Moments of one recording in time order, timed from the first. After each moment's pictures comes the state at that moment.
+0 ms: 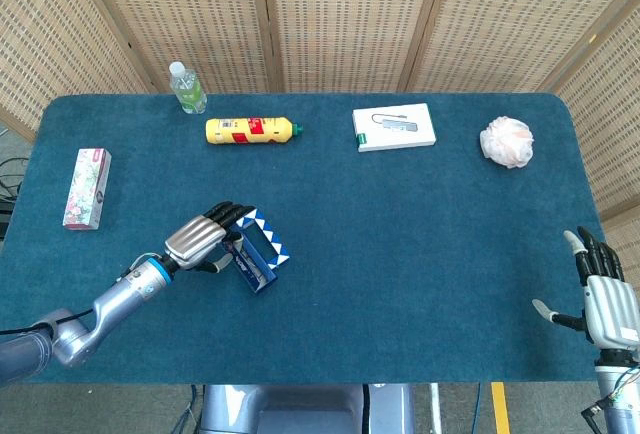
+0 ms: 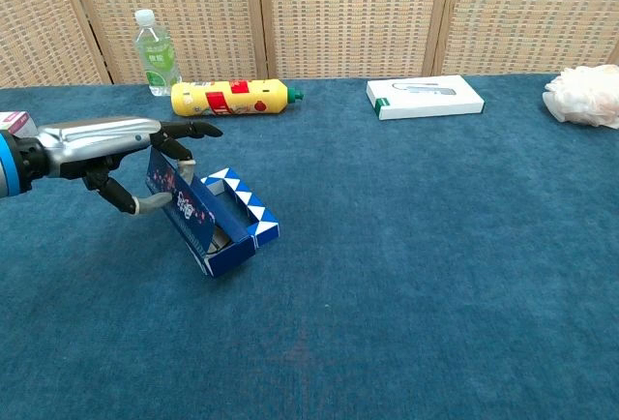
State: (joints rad) left arm -0.80 -1.48 0.08 -1.17 1.61 0.98 -0.38; right arm 0.08 -1.14 0.12 -1.62 -1.40 1.44 0.13
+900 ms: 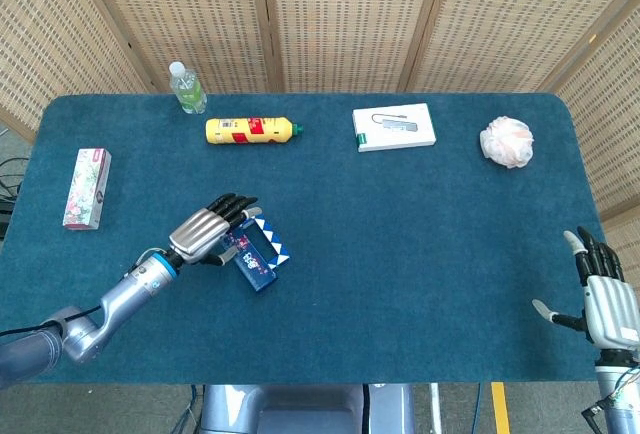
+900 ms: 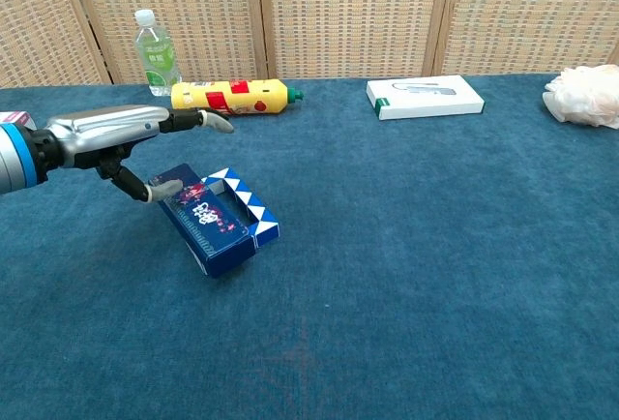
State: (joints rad) left arm -0.79 -1.52 0.03 -1.14 1.60 0.99 -0.35; right arm 0.08 -1.14 0.12 -1.62 -1.40 1.44 0.13
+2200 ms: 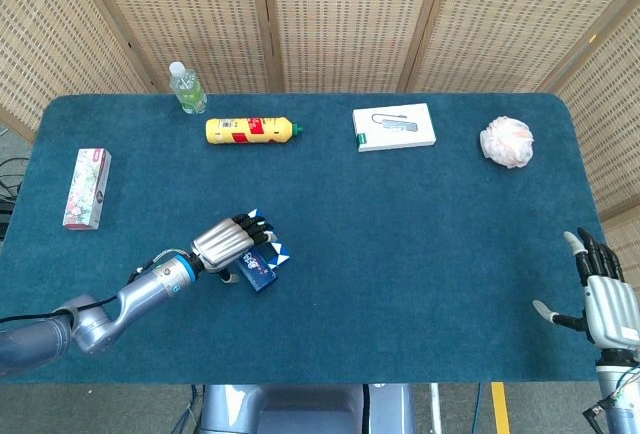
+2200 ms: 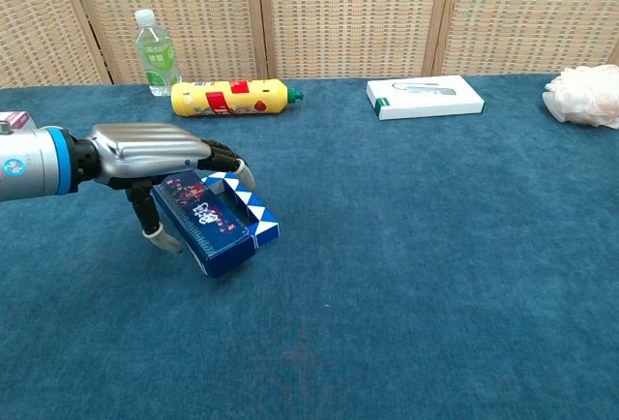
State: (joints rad) left arm -0.90 -1.48 0.03 -1.25 1.60 0.79 -0.08; right arm 0.08 -1.13 0.12 -1.63 -1.39 1.42 0.14
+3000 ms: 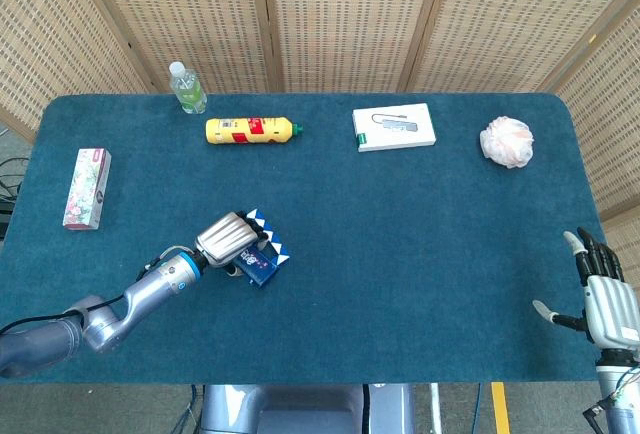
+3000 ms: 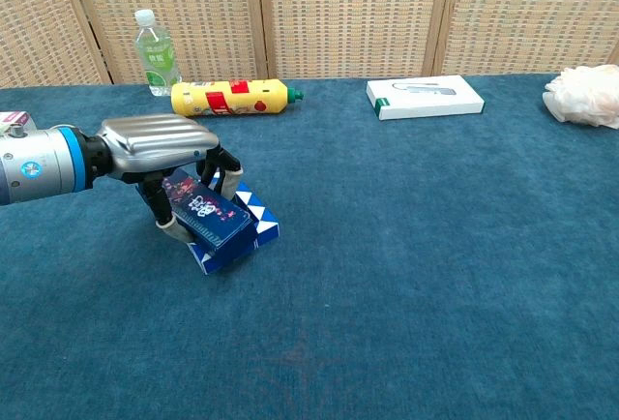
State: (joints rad) left arm -0.88 -1.55 0.02 -1.16 1.60 0.87 -0.06; right arm 0.08 -1.13 0.12 -1.63 -1.39 1.42 0.14
